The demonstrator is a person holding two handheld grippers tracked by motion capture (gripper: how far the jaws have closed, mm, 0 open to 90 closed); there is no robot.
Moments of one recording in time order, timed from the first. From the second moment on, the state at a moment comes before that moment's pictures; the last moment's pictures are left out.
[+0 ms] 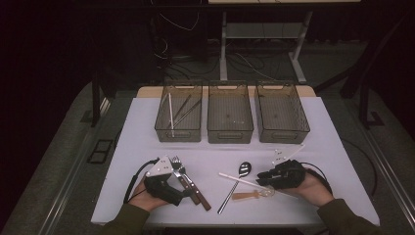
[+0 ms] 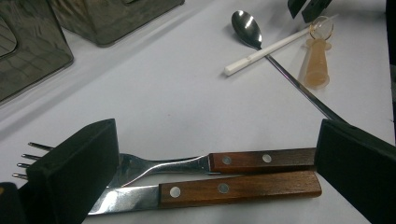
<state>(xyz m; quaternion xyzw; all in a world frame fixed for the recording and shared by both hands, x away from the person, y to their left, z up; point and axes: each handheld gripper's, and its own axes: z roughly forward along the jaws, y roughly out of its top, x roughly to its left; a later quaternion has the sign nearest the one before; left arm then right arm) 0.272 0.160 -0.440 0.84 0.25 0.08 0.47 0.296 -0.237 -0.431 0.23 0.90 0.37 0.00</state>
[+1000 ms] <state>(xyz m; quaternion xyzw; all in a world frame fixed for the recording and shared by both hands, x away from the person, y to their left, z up) 0.271 0.160 -0.440 0.84 0.25 0.08 0.47 0.296 -0.228 -0.441 0.18 0.93 0.32 0.03</state>
